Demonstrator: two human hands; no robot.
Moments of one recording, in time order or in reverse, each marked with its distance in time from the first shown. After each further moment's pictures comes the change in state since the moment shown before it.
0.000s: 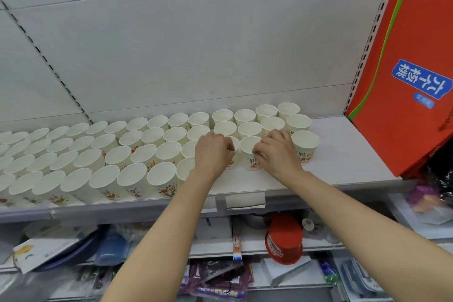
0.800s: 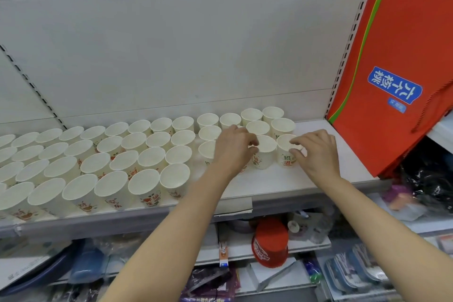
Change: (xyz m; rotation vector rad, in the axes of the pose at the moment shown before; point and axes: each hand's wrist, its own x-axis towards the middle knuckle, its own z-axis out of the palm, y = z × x) left_hand 0.023 0.062 0.009 -0.186 0.039 0.245; right_hand -0.046 0.080 -0.043 -0.062 0.131 0.323
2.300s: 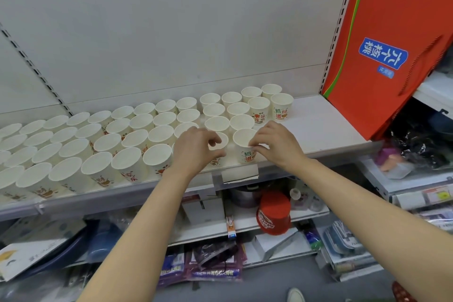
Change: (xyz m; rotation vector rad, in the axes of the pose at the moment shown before) left_hand -0.096 -0.064 -0.048 0.015 -0.094 -0.158; right_hand -0.035 -0.097 0.002 0.224 -0.192 -0.311
